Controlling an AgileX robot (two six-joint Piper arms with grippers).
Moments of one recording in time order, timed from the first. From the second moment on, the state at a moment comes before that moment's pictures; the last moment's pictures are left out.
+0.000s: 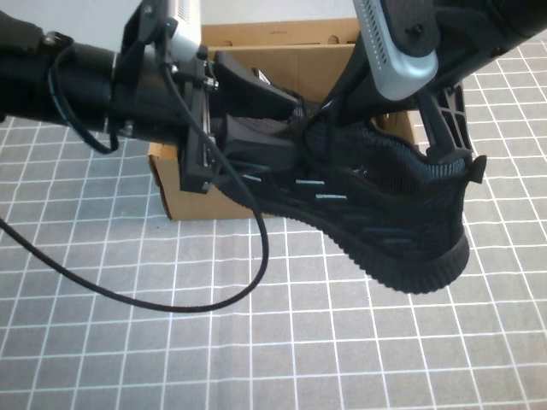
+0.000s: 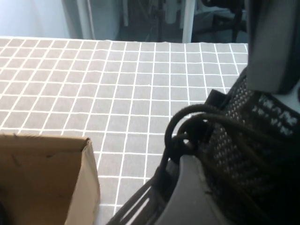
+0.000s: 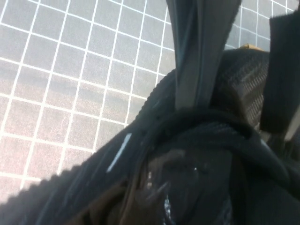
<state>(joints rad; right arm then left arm) 0.50 1.60 -1.80 0.54 1.27 -1.39 -0.25 1.59 -1.33 -1.22 1.21 1.75</state>
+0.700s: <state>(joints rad) 0.50 1.64 -1.80 0.54 1.27 -1.40 -0.34 1.68 -1.33 -1.24 1.20 1.79</state>
